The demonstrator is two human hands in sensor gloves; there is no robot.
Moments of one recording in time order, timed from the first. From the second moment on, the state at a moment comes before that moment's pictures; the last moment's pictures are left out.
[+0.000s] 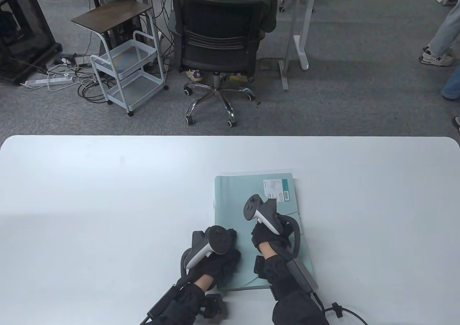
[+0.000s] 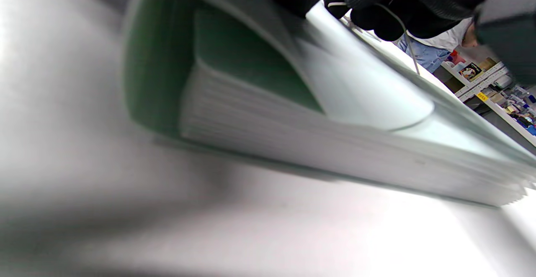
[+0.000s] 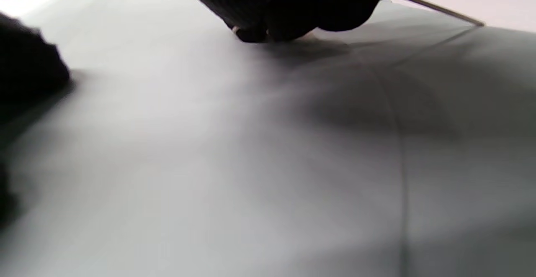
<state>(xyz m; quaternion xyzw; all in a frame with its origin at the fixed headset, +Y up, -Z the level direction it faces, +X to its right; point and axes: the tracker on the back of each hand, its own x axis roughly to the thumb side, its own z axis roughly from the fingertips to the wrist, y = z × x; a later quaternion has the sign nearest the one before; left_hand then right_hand) -0.072 -0.769 -0.342 -0.26 -0.09 0.23 0.93 0.076 -0.735 -0.408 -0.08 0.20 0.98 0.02</state>
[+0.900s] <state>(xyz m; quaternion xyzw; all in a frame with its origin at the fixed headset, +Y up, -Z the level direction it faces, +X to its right) -0.067 -0.772 -0.340 -0.26 -0.08 0.24 0.93 0.096 -0.736 -0.363 -0.02 0.16 0.99 -0.04</state>
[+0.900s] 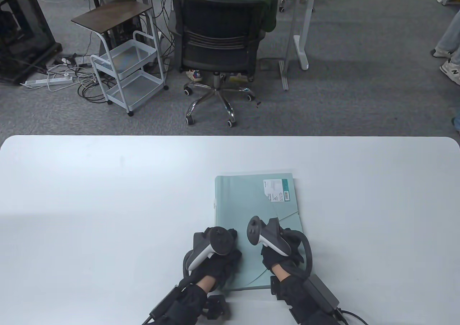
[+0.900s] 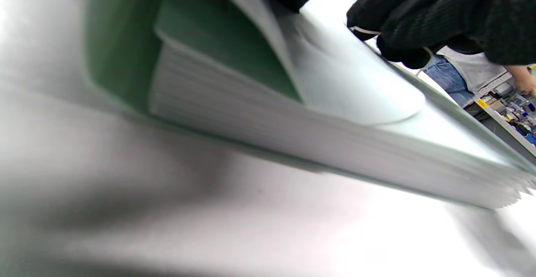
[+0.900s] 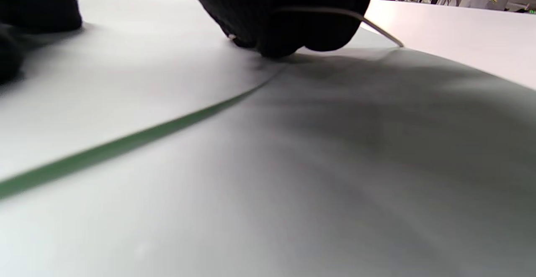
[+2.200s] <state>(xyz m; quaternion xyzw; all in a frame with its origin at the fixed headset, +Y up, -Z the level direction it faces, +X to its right) -0.070 -0.776 -0.340 -0.27 -0.08 0.26 0.93 0.128 -0.732 -0.366 -0.10 0.14 0.99 -0.02</state>
